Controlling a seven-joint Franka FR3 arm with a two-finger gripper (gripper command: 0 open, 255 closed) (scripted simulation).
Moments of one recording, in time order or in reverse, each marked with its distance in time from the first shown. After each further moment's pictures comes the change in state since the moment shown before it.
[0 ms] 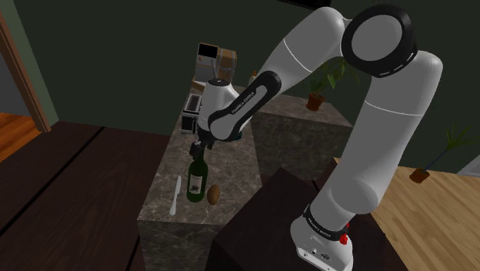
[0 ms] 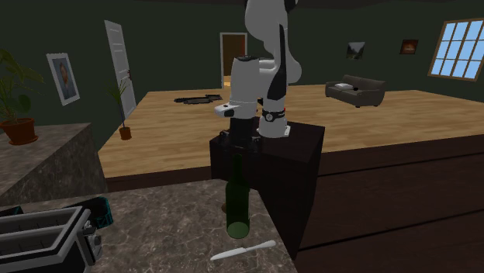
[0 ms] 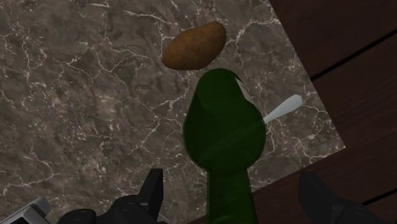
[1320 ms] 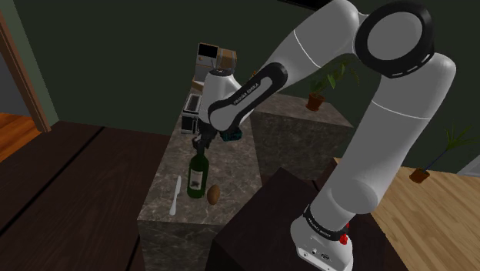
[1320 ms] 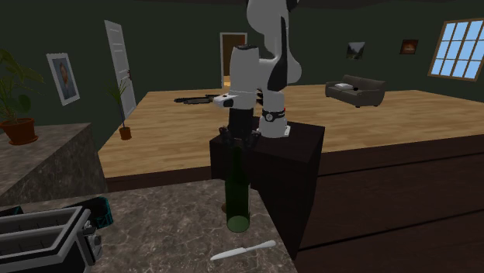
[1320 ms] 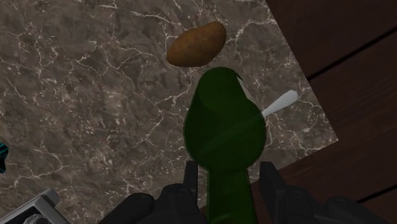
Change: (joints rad) arm -0.008 -0.070 0.012 0.008 0.037 -0.077 -0.032
